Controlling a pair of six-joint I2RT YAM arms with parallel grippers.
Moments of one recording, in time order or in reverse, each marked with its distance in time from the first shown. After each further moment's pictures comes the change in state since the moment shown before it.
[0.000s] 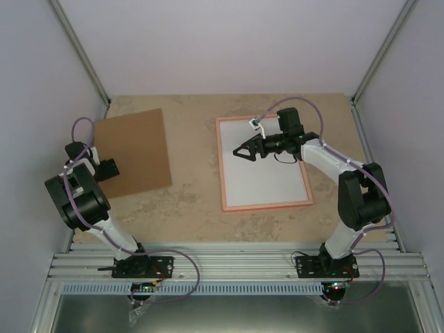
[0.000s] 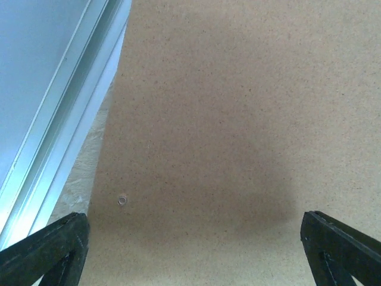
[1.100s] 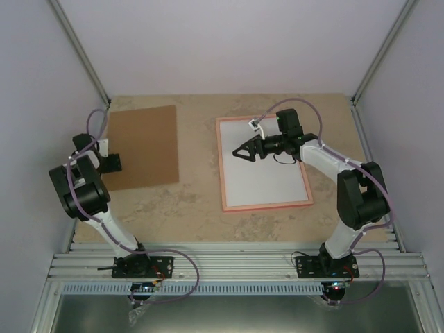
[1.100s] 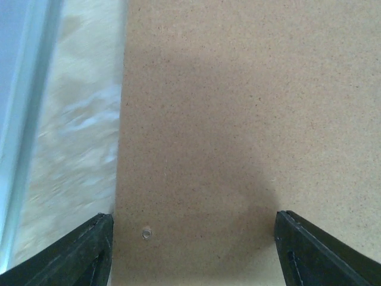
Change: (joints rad) left arm -0.053 0.112 0.108 0.005 0.042 0.168; right arm 0.002 0.004 -0.014 0.019 -0.002 0.007
